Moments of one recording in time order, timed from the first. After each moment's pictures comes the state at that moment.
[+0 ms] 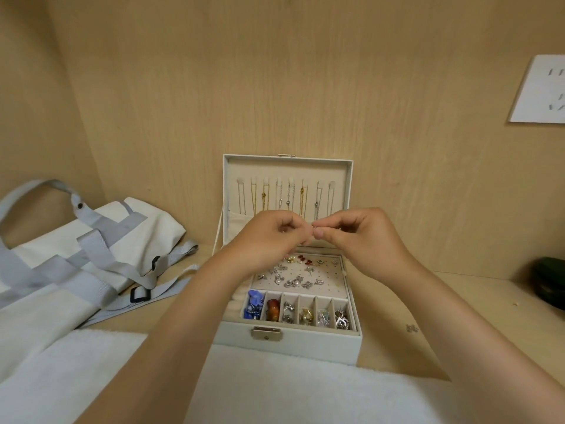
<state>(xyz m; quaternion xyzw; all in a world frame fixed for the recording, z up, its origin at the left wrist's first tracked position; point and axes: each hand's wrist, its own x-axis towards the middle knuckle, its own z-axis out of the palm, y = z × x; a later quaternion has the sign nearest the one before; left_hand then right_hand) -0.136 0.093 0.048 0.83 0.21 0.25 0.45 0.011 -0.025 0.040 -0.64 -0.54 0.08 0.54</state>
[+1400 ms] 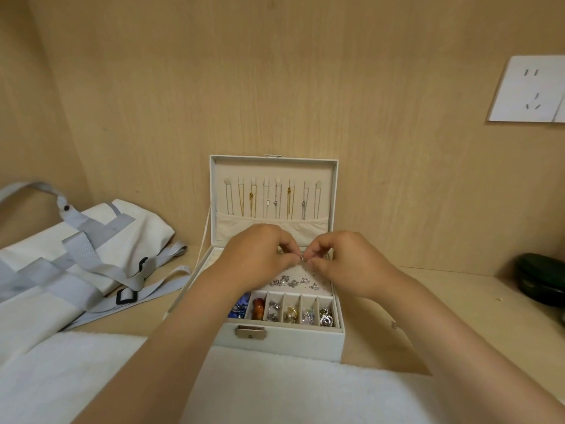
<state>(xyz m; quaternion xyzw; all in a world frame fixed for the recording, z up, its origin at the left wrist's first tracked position) -0.124 0.095 0.026 0.94 0.22 0.22 0.15 0.021 -0.031 0.016 -0.77 -0.56 0.04 0.32</state>
